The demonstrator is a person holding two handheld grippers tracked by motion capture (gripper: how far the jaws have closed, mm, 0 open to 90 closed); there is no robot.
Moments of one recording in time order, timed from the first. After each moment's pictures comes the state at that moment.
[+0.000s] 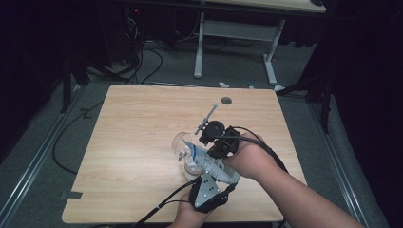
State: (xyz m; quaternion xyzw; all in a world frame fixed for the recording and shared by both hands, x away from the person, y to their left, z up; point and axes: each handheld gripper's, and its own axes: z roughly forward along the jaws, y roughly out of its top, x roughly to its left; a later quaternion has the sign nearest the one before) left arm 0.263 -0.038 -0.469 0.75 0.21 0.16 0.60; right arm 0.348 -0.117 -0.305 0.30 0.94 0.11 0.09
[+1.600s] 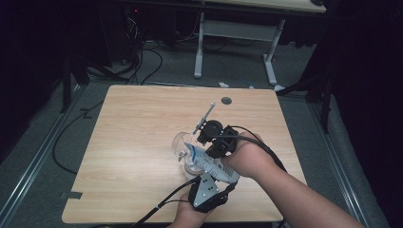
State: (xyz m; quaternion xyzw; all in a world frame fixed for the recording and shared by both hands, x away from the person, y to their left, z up) left arm 0.264 -0.036 -0.466 0.75 0.21 0.16 0.61; right arm 0.350 -0.113 -0.304 0.29 0.95 0.11 0.09
